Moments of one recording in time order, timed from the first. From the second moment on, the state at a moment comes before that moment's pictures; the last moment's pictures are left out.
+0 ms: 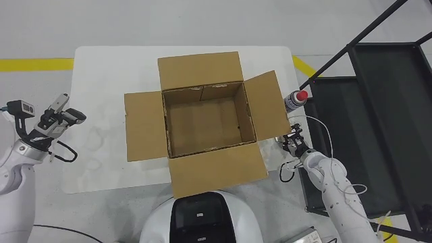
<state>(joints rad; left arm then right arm) 1.38 -1.00 -1.77 -1.33 -0.43 -0.36 -0.89 -1.51 -1.19 1.58 -1.16 -1.52 -0.40 0.02</state>
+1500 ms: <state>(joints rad) 1.38 -1.00 -1.77 -1.33 -0.43 -0.36 -0.89 -1.68 -1.17 1.58 -1.33 -1.46 -0.40 -0.03</state>
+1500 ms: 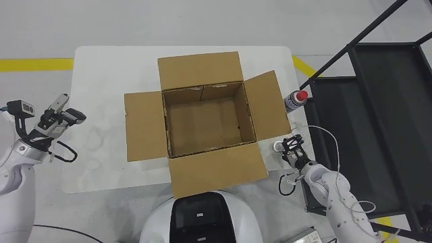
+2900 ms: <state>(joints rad) 1.38 -1.00 -1.77 -1.33 -0.43 -0.36 -0.89 -1.83 -1.16 1.80 -1.76 -1.00 -0.47 -0.10</state>
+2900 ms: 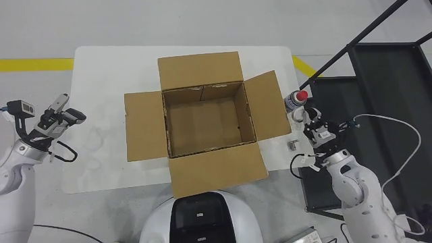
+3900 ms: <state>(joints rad) 1.38 -1.00 -1.77 -1.33 -0.43 -0.36 -0.89 -1.56 -1.21 1.23 -1.75 -1.43 -0.29 0.08</state>
